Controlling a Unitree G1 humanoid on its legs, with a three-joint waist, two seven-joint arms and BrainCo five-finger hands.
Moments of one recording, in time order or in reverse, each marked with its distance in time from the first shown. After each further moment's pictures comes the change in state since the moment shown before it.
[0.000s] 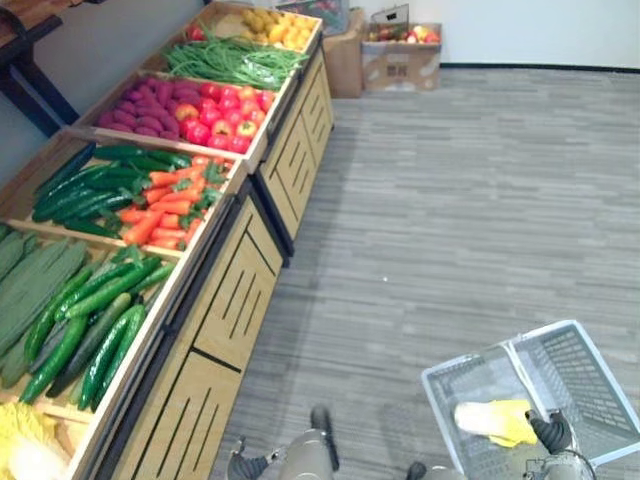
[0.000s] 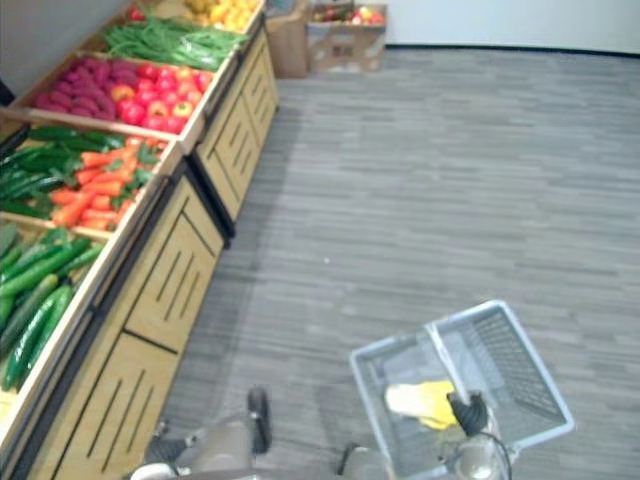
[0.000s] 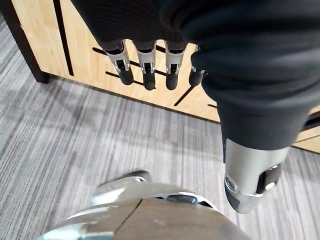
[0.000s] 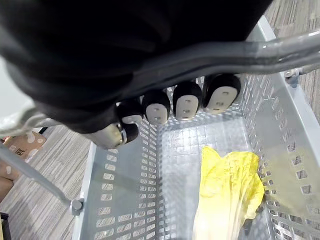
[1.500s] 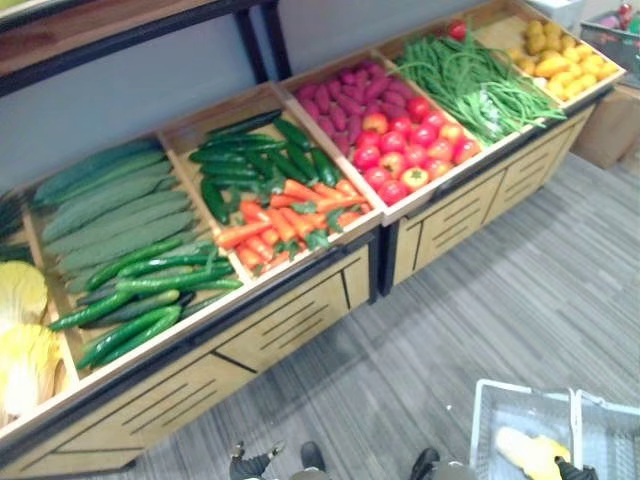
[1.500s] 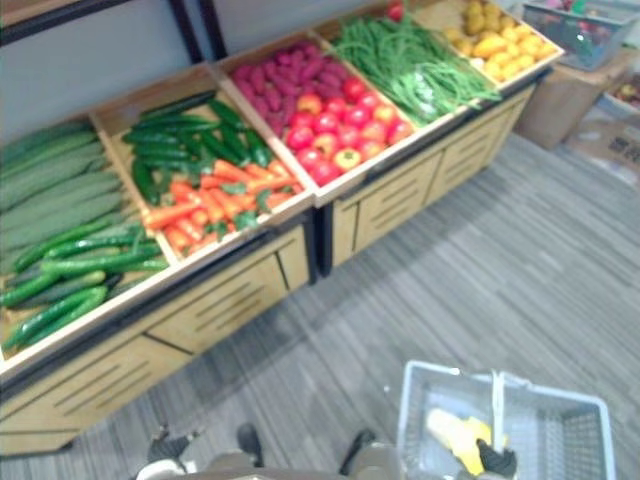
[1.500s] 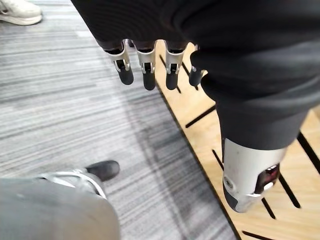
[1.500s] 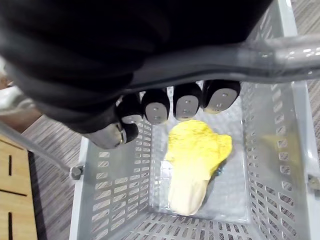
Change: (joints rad) left arm -0.041 -0.040 0.111 0.046 -0.040 0.024 0.032; right arm -0.098 0.035 -0.287 0.341 0.118 0.009 -0.029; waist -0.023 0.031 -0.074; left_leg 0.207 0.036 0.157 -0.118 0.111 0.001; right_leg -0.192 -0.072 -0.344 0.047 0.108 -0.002
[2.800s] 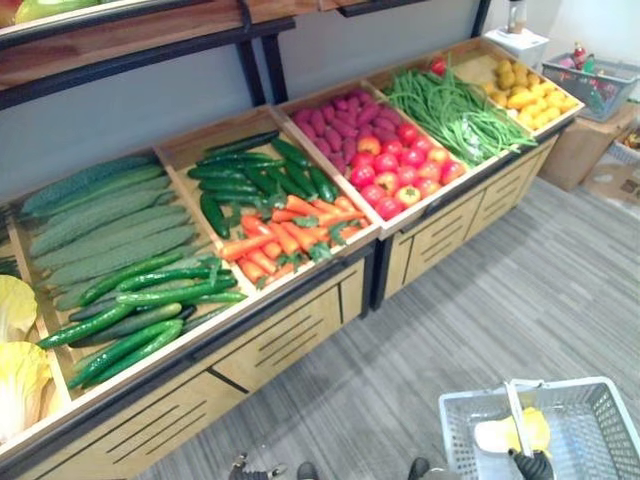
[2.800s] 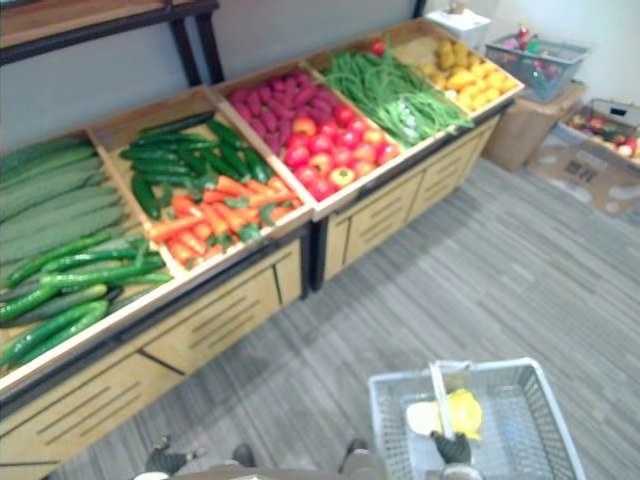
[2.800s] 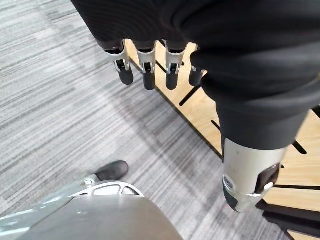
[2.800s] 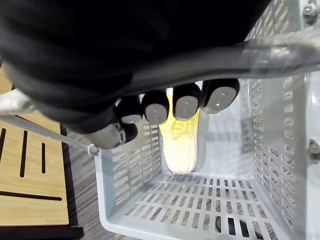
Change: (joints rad) left arm 0.001 0.113 -0.192 0.079 0.045 0.014 -0.031; right arm 0.023 -0.022 0.284 0.033 -0.010 -0.024 0.067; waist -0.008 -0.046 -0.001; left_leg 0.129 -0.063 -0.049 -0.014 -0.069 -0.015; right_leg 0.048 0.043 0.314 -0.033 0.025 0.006
